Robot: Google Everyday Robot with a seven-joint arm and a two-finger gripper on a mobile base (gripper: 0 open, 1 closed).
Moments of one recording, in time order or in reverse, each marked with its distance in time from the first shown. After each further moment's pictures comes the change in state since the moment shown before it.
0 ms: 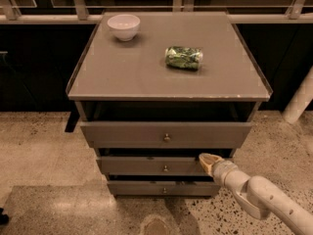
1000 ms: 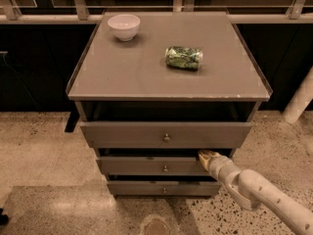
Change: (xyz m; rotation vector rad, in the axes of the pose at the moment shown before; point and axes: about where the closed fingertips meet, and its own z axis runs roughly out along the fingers) arm 0.023 -0.024 0.035 0.078 0.068 0.010
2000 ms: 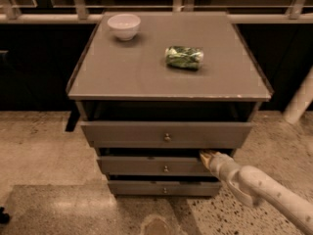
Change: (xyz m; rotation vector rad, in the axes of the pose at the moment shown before) arm 0.000 -0.003 0.002 -0.004 0.053 0.003
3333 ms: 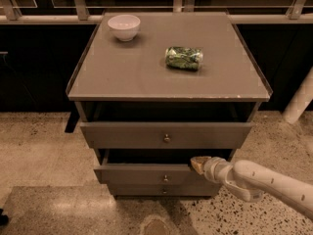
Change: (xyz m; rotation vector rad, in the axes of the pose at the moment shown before) arm 0.006 0.050 -0.009 -0.150 0.152 0.065
